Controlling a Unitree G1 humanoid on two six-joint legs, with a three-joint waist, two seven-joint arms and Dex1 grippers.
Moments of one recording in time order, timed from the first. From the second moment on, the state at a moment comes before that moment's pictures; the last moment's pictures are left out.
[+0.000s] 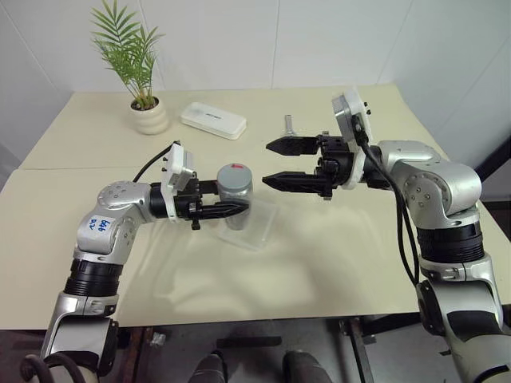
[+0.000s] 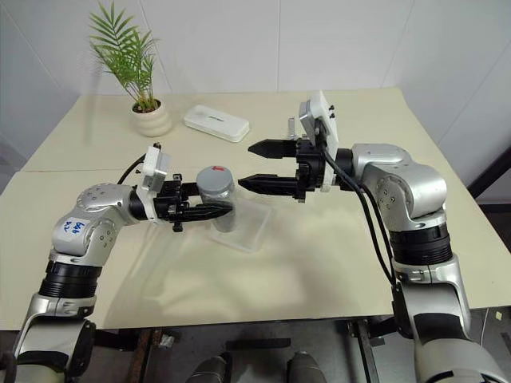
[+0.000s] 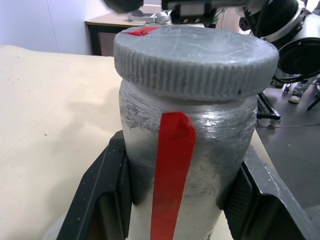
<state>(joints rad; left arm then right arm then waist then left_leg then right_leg) -0.69 0.58 0.02 0.06 -0.52 0.43 -1.17 -0.99 -0.50 0.04 -0.03 0.66 0.79 1.09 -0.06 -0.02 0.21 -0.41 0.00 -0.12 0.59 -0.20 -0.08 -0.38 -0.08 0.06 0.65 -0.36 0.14</state>
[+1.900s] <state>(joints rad) -0.67 0.59 0.02 0.04 -0.52 0.45 -1.17 -1.01 -0.46 0.10 0.00 0.63 0.77 1.10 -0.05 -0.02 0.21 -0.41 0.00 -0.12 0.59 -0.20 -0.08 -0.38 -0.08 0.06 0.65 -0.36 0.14</state>
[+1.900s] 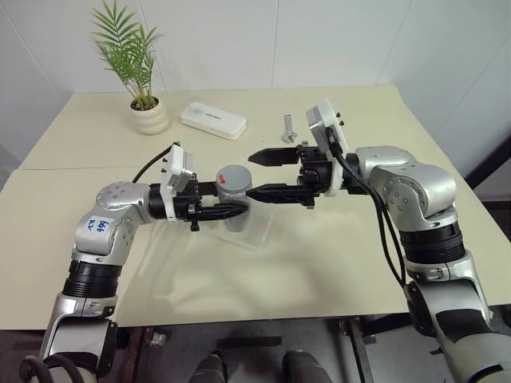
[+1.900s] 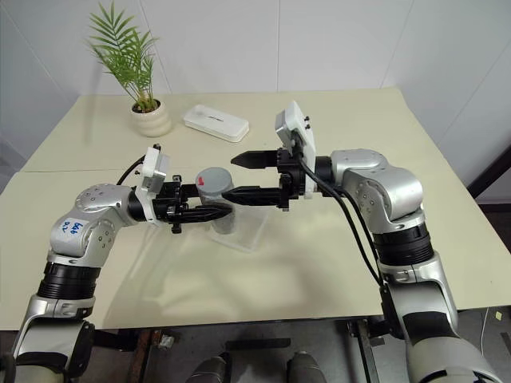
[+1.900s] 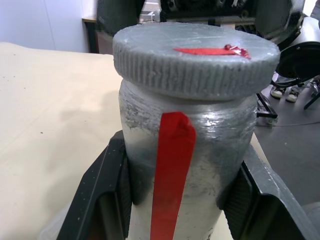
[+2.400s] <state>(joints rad) -0.67 0.58 0.02 0.03 -0.52 0.45 -1.16 -1.04 -0.39 0.15 0.03 0.56 0.76 1.08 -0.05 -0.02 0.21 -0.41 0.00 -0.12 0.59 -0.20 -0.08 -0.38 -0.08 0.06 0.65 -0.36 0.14</state>
